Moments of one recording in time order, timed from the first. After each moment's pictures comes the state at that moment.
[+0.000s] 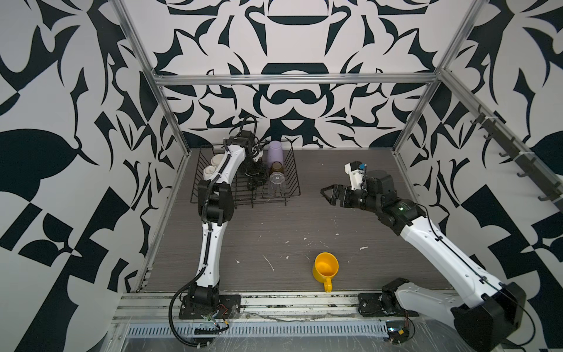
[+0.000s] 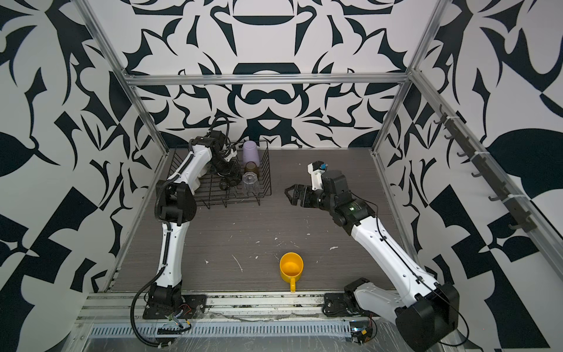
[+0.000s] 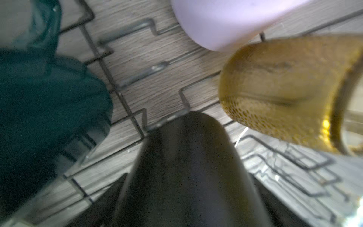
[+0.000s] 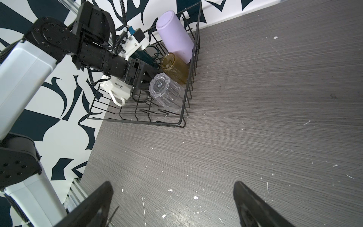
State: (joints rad) left arm -0.22 2.45 2.38 -1.25 0.20 0.10; right arm 0.41 1.11 1.00 -0.45 -0.32 0.53
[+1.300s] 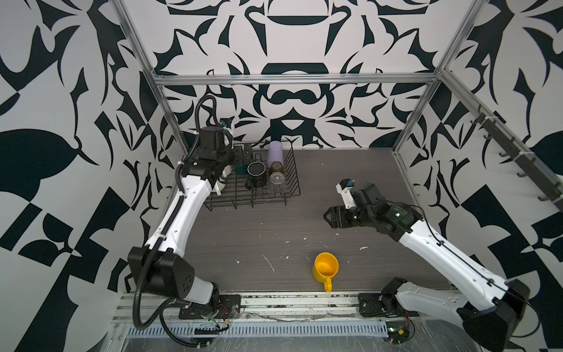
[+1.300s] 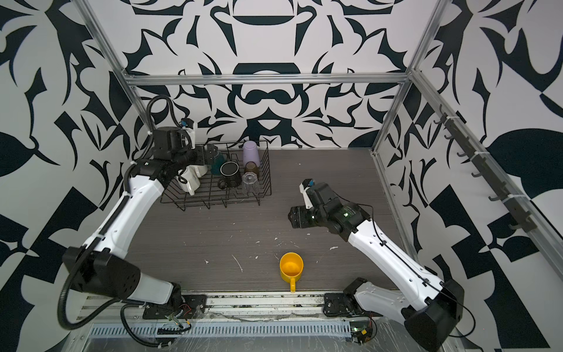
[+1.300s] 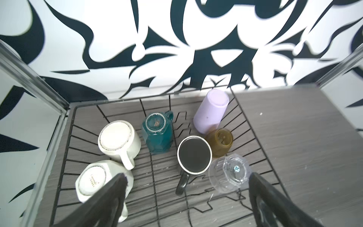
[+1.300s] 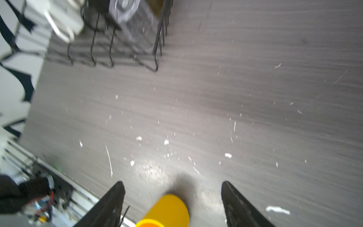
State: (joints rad) left arm -0.20 1.42 1.45 -0.49 0.07 -0.10; right arm 0.66 1.08 1.04 -0.87 -0.07 0.45
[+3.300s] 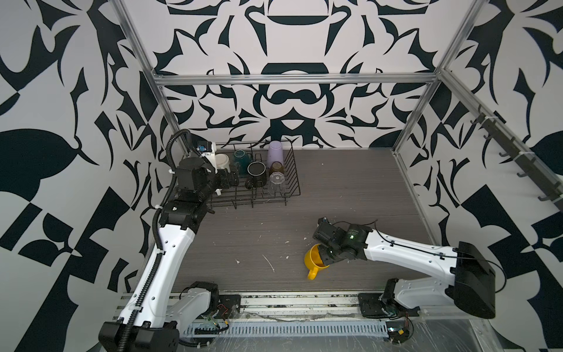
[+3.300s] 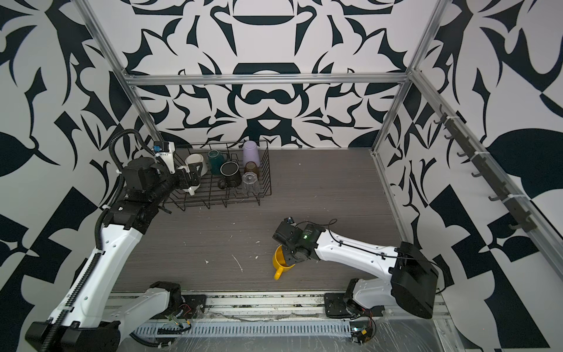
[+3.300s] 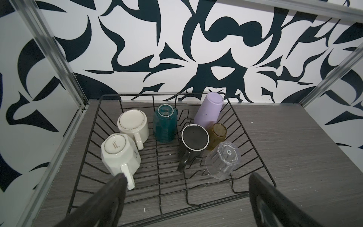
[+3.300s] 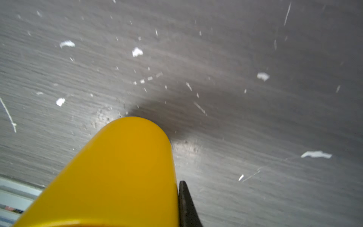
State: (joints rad) left arm -0.17 1.03 1.13 -0.42 0.06 -0.16; right arm 0.99 1.32 0.86 -0.85 0.12 0.69
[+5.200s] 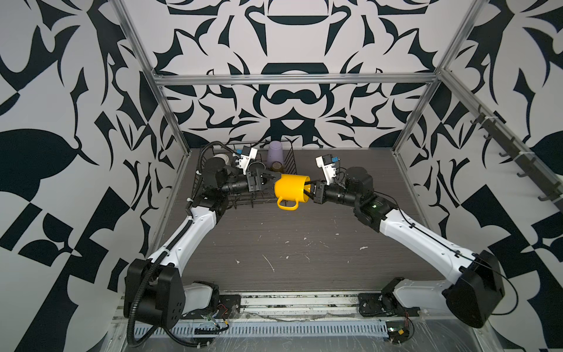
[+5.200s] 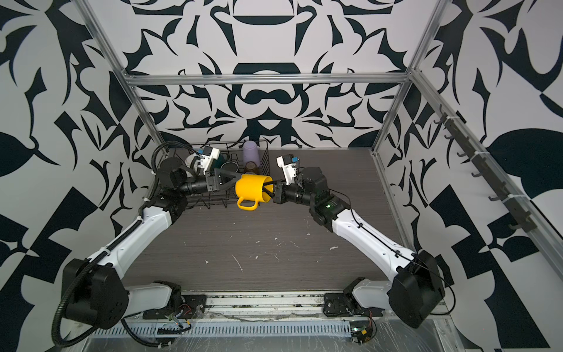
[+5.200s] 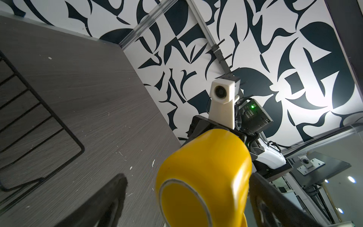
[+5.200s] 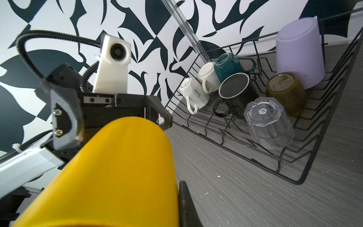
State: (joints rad) left arm -0.27 1.30 0.94 0.28 1.11 -0.88; right arm 0.59 1.28 1.00 0.06 -0.55 0.63
